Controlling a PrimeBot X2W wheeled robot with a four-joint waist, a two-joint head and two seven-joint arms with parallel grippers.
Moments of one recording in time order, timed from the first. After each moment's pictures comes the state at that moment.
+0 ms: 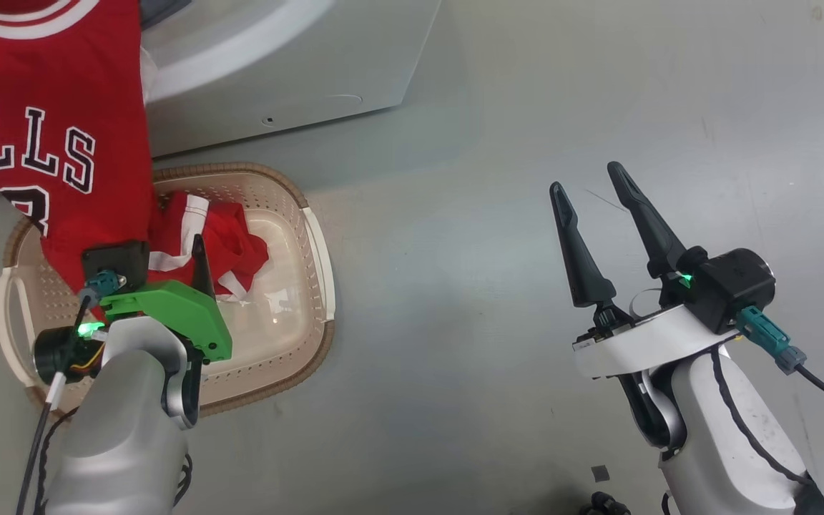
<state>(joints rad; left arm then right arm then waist) -0.60 0.04 -0.22 0.85 -0.45 0.09 -0.14 -0.28 -0.05 0.28 0.10 0.27 0.09 -0.26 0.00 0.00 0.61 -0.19</state>
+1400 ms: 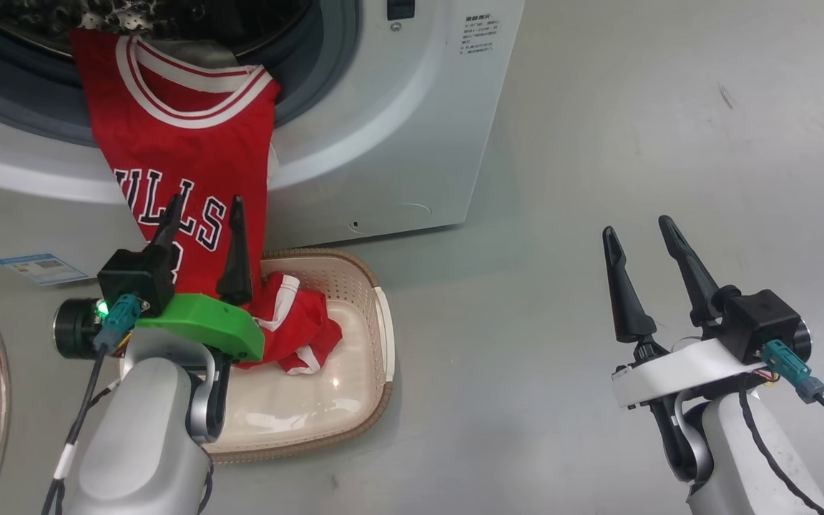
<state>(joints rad) -0.45 0.03 -0.23 0.47 -0.36 0.05 -0.25 -0.18 -0.05 0.17 0.17 0.25 0.07 -0.26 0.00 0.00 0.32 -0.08</state>
